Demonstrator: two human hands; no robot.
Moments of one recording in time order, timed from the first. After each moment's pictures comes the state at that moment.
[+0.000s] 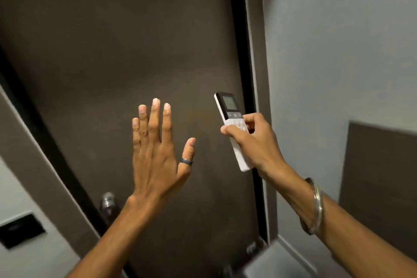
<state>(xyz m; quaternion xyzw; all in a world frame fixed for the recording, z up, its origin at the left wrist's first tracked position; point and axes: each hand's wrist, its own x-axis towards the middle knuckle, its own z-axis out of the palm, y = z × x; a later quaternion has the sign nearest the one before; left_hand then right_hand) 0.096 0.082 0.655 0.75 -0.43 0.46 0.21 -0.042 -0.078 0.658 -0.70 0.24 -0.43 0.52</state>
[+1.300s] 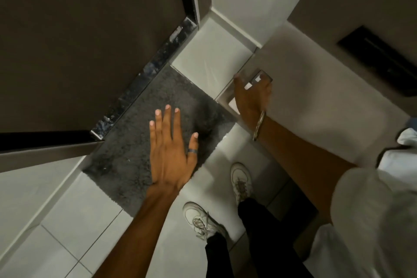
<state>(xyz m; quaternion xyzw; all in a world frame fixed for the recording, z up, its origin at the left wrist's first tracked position) 0.026 0.010 -0.030 0.87 -0.47 -0.15 0.07 -0.070 -0.189 -0.068 -0.52 0.73 -0.12 0.42</state>
